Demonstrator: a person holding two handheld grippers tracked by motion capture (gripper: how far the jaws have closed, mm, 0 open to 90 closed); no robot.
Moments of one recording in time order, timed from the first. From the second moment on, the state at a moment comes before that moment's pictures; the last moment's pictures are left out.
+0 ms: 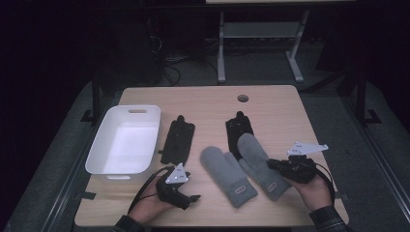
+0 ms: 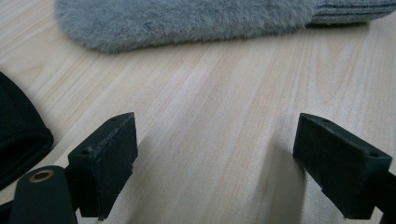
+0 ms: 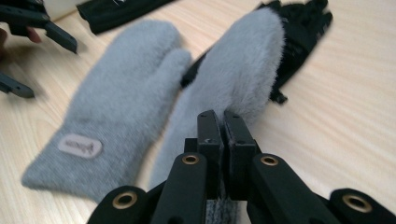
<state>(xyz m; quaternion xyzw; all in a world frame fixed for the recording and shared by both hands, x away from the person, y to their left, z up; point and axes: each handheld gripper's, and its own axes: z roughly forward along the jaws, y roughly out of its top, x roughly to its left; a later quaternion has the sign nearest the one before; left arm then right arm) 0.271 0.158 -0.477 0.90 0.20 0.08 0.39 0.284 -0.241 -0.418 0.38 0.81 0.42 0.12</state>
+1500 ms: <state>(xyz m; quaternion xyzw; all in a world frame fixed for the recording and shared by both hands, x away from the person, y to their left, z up) 0.271 0.159 -0.476 0.90 0.20 0.08 0.38 0.299 -0.170 -0.396 0.31 0.83 0.45 0.11</state>
